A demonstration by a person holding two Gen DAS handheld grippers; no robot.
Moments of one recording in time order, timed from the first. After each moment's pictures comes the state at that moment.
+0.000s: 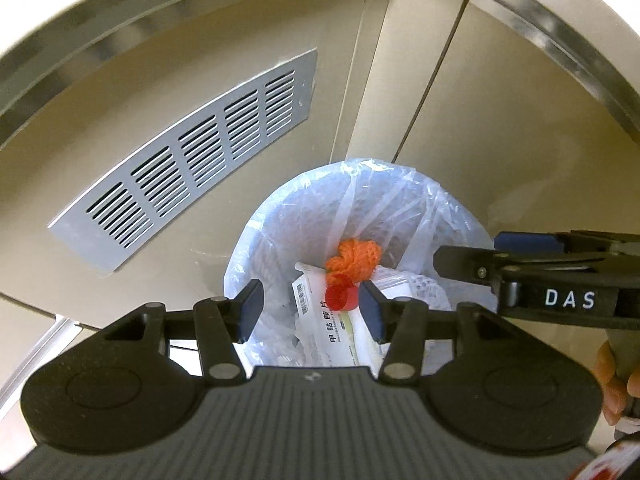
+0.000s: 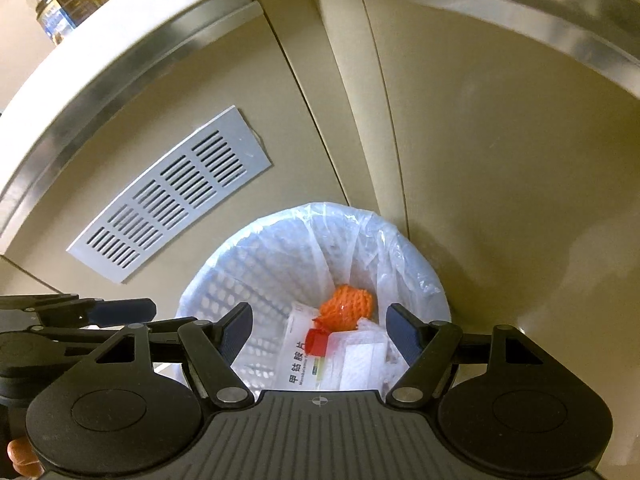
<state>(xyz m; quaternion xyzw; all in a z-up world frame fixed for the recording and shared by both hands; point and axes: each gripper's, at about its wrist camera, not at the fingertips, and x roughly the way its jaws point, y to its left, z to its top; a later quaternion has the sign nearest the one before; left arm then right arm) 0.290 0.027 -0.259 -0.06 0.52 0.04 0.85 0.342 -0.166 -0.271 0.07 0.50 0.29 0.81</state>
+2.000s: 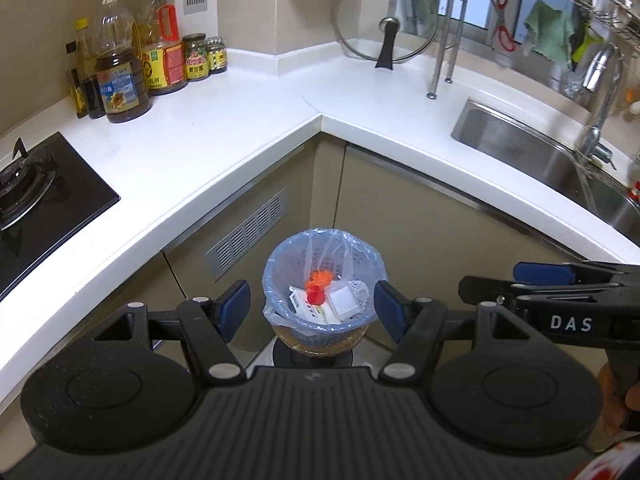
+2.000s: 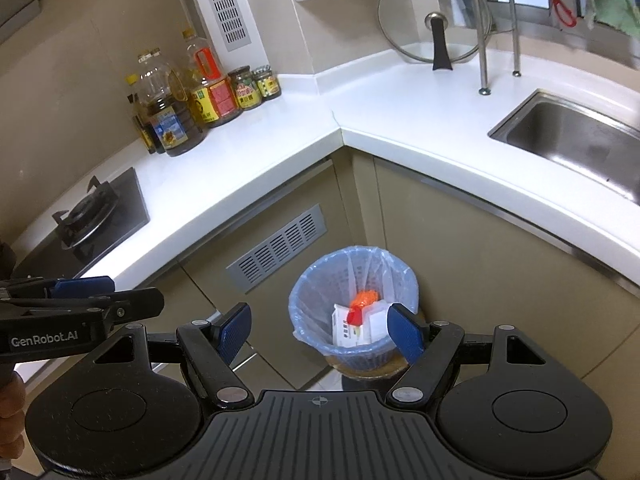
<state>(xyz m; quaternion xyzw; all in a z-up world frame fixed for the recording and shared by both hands) 0.037 0.011 0.006 -0.01 0.39 -0.02 0.92 0.056 -0.204 -0.022 0.09 0.38 0.21 0.90</state>
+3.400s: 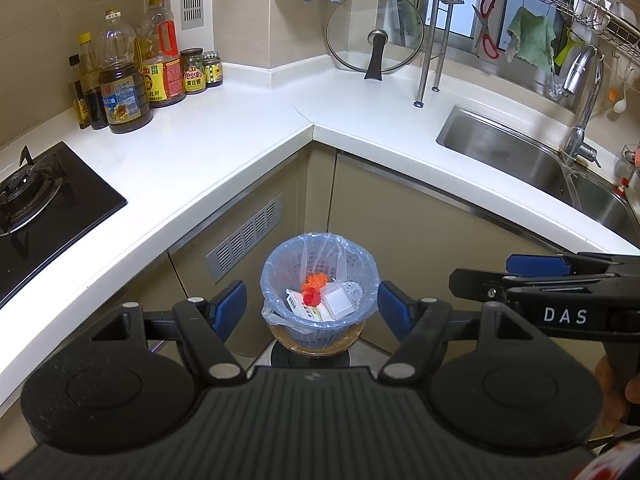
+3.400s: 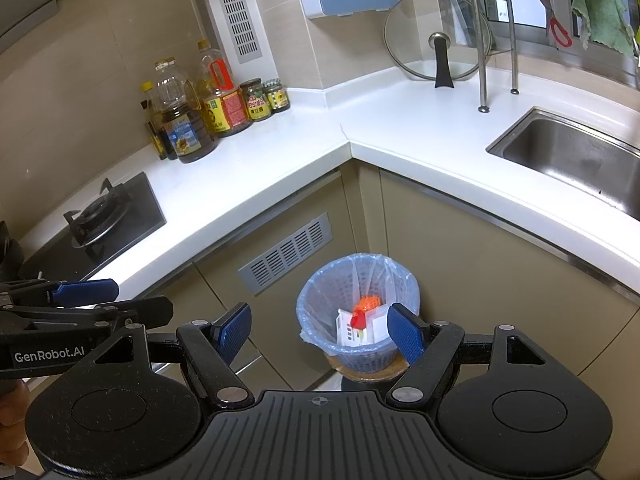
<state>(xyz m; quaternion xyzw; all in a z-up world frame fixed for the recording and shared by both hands) 0.006 0.009 0.018 0.00 0.37 -0.03 0.93 0.026 -0.205 -0.006 0.08 0.36 0.21 0.90</state>
